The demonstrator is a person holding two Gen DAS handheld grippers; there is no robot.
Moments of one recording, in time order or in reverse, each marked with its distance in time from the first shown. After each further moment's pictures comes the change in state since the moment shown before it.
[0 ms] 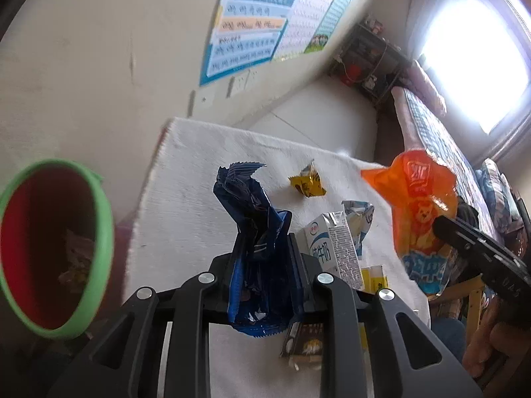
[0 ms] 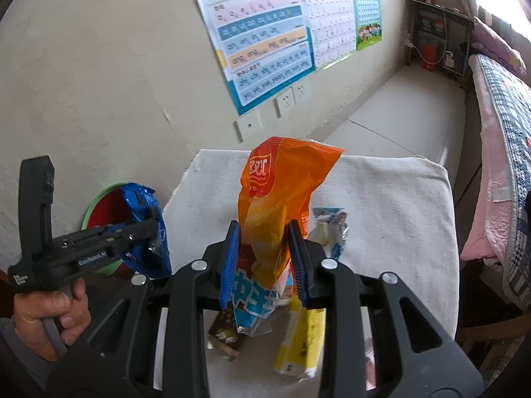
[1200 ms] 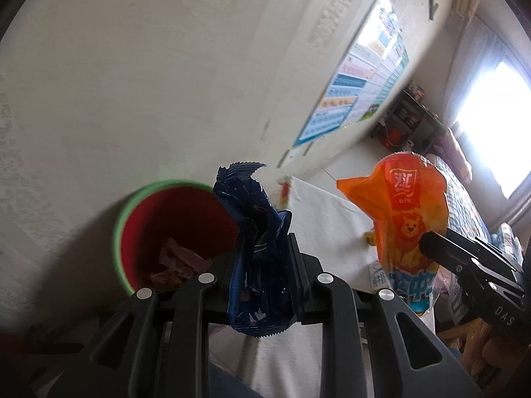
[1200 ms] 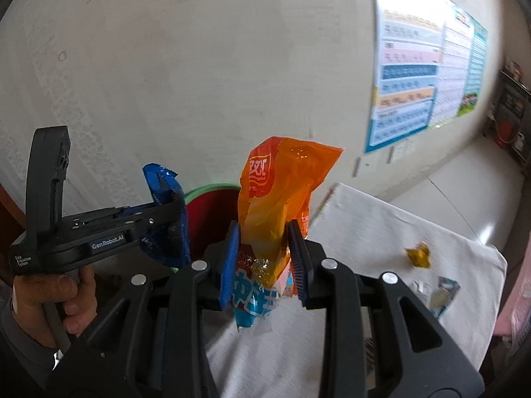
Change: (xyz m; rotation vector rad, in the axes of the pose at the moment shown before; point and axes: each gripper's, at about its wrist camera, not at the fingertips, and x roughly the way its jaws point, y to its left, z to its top) left arm -0.155 0.147 -0.017 -0.189 -0.206 0.127; right arm -0.003 0.230 0.025 -0.336 -0.026 0.213
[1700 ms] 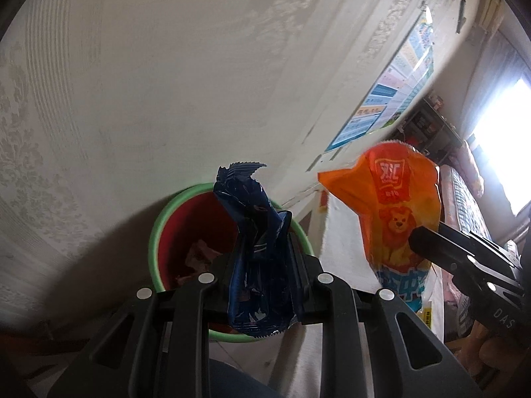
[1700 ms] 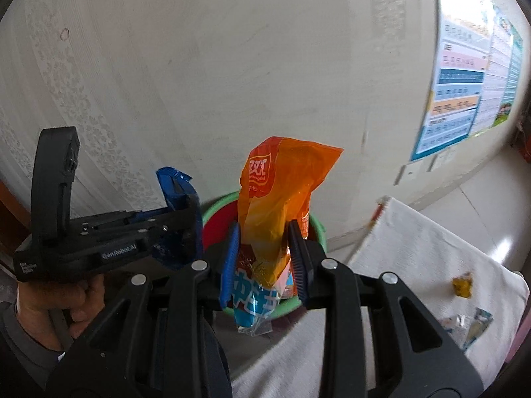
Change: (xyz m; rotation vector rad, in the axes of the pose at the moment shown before) left arm 0.016 0.068 0.018 -0.070 0.029 0.040; right arm 0.071 0.042 0.030 -0.050 0.058 0.097
